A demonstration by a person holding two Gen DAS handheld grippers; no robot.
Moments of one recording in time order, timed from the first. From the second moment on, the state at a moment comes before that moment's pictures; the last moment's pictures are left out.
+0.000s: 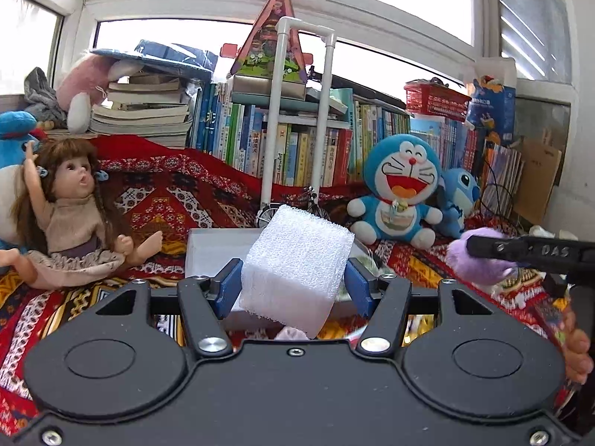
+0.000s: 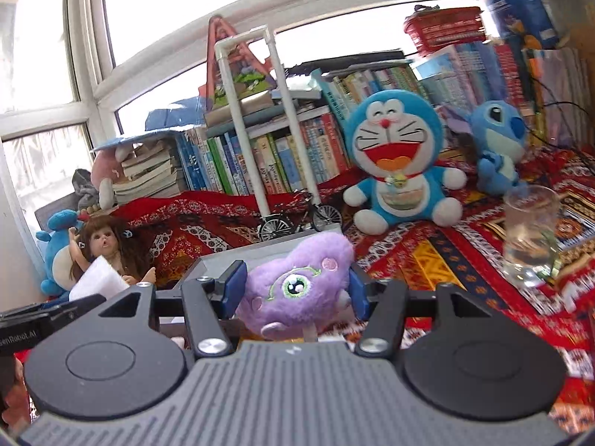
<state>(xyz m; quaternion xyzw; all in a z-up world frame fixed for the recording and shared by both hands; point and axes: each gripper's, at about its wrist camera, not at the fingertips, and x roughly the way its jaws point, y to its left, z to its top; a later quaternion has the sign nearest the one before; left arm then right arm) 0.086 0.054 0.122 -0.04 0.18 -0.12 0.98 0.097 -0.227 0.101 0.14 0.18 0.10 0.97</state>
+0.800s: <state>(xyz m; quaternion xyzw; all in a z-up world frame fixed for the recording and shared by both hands) 0.244 0.056 0.068 -0.10 0.32 -0.06 0.94 0.268 -0.171 0.058 0.14 0.35 0.11 0.92</state>
